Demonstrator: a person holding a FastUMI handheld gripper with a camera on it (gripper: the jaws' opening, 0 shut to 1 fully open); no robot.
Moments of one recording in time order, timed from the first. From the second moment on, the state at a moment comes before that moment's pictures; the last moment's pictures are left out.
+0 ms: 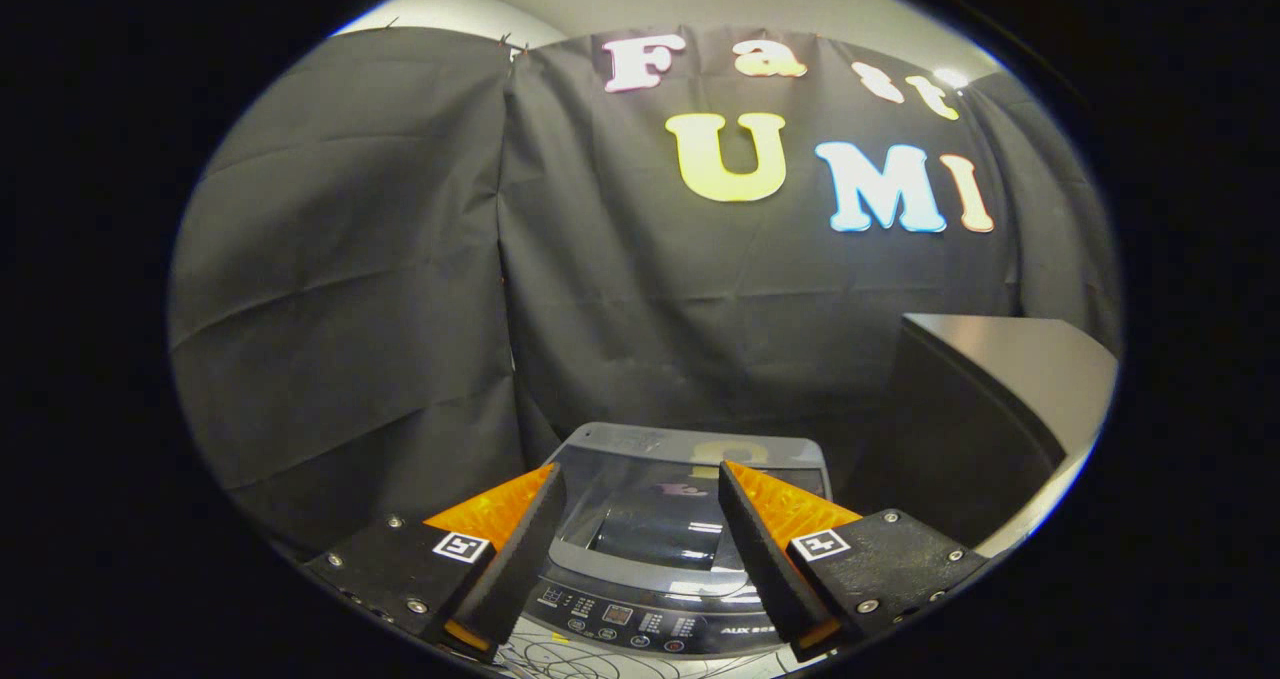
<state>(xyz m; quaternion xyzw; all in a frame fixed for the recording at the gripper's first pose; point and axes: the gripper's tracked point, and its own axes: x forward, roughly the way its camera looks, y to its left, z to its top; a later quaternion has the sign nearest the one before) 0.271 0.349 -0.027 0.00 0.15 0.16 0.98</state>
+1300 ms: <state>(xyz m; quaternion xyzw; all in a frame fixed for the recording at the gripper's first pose) 0.148 0.067 0.068 -0.02 0.00 0.04 1.00</state>
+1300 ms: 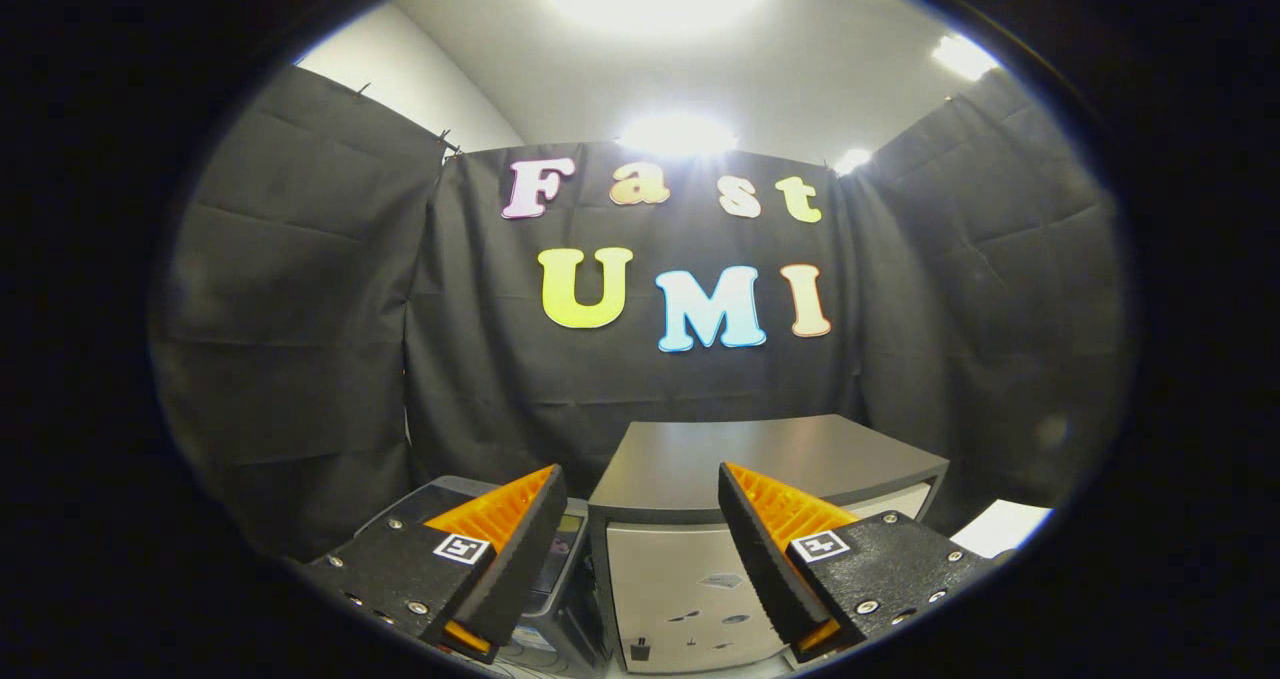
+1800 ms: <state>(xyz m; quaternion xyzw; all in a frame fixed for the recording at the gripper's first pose) 0.119 0.034 0.047 0.01 0.02 0.05 1.00</state>
